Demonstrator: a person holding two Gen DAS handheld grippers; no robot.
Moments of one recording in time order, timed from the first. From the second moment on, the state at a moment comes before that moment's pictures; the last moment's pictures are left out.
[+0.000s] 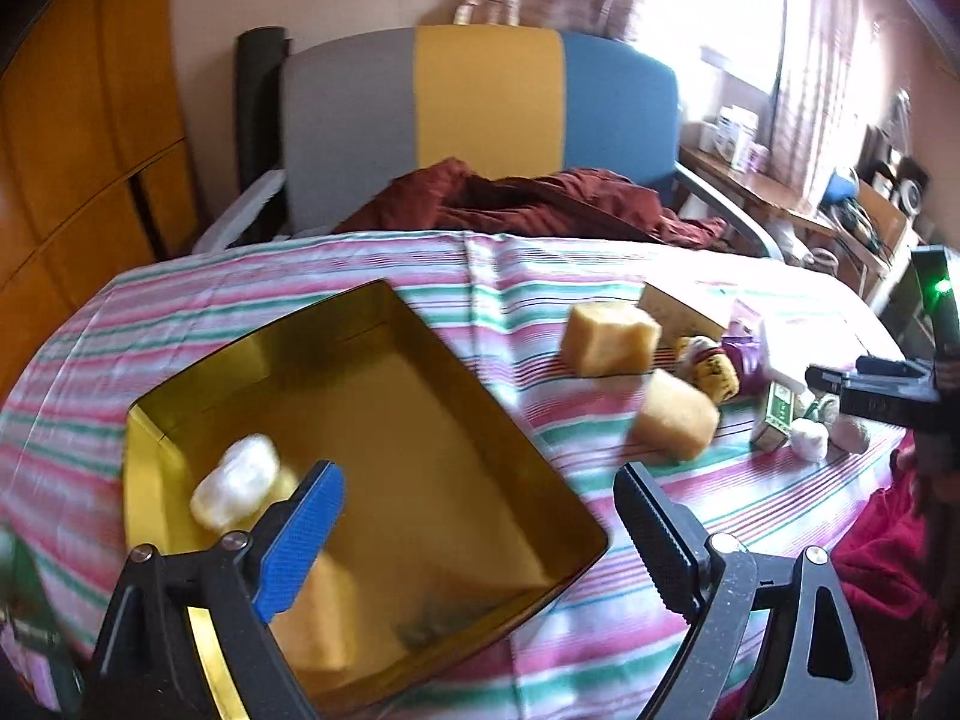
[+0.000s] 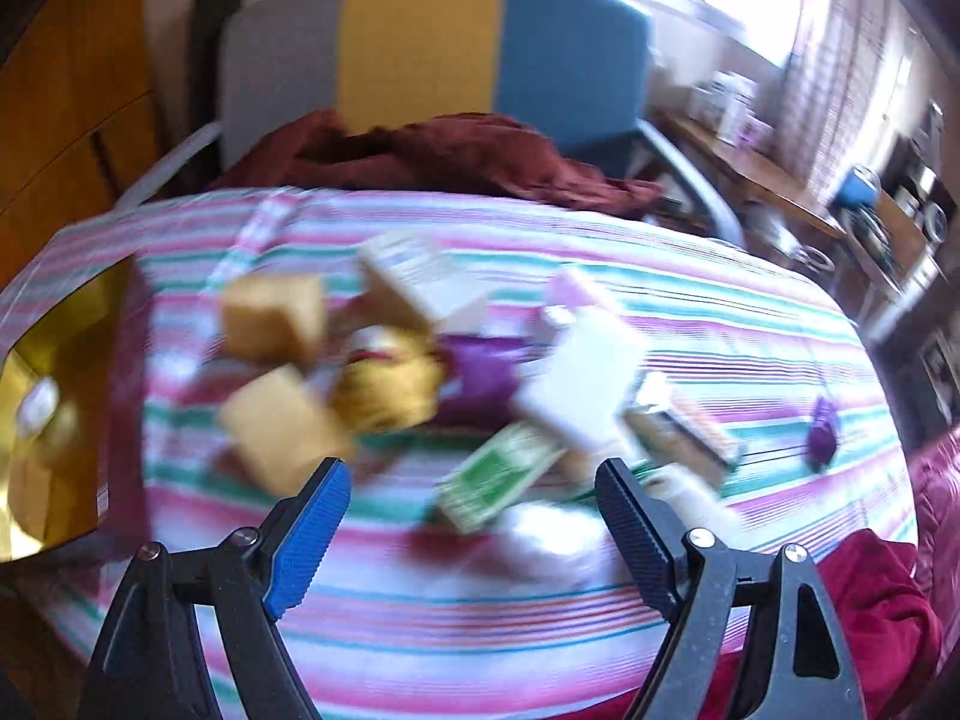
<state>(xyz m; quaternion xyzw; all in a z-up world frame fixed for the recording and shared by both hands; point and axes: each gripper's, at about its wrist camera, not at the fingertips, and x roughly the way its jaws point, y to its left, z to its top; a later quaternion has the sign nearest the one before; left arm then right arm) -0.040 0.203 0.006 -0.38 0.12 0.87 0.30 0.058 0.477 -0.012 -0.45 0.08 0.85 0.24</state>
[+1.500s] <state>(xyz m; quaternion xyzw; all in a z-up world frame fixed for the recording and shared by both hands) -0.117 0.352 -0.030 -0.45 0.10 0.82 0.34 0.014 0.523 -0.018 -0.44 0.11 0.88 0.16</state>
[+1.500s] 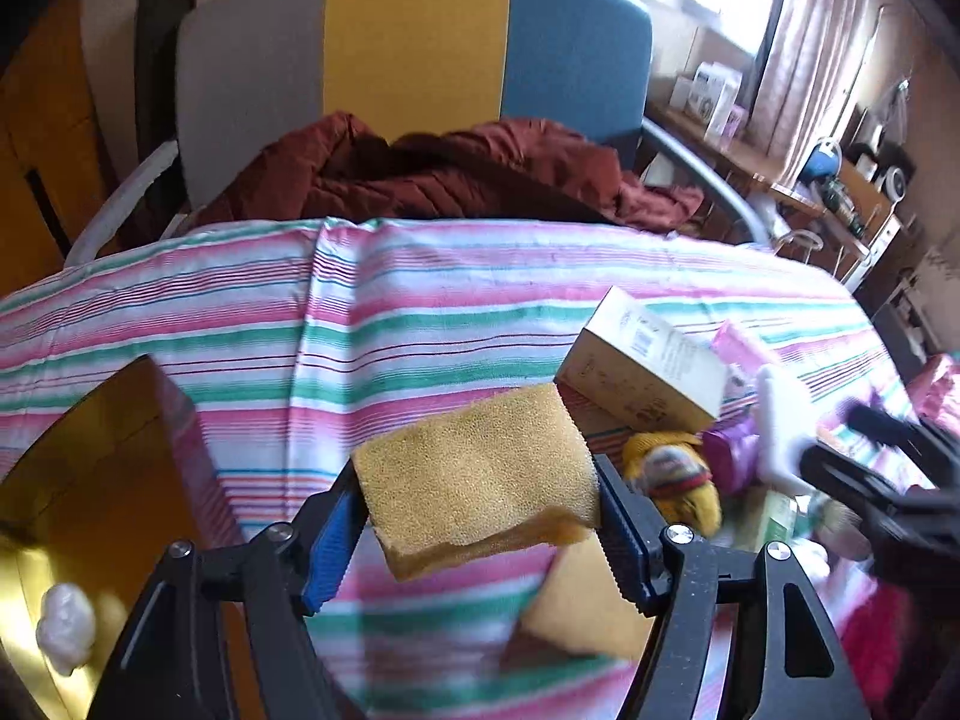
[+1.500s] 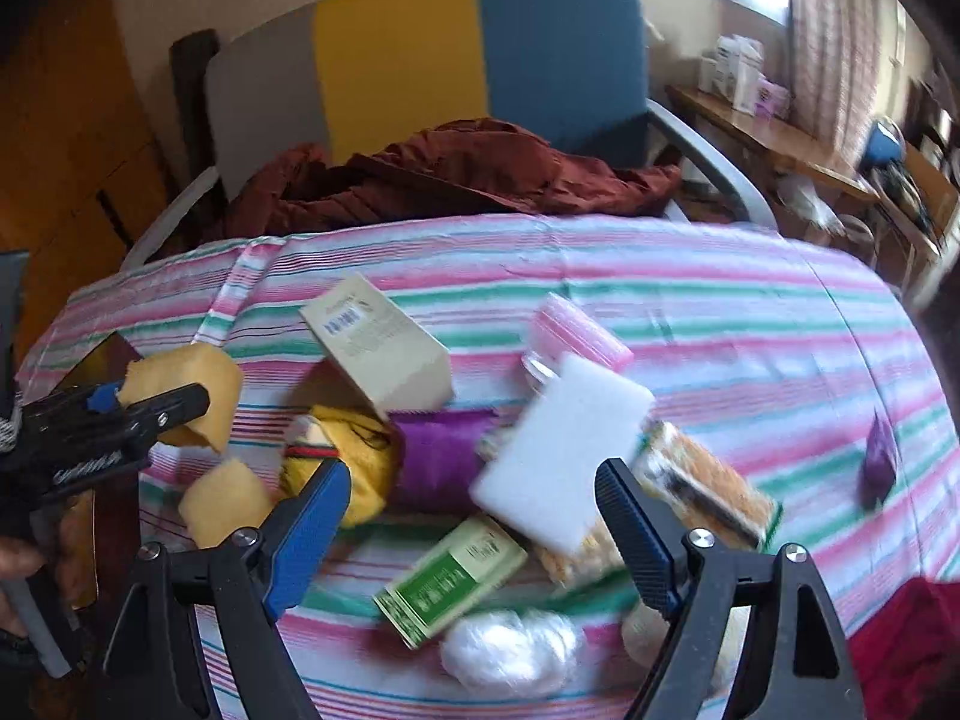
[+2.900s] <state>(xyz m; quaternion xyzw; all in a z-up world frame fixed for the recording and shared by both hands) -0.065 0.011 -0.034 -0.44 -0.03 0.88 0.15 -0.096 0.279 0.016 -0.46 0.04 0.88 -0.10</state>
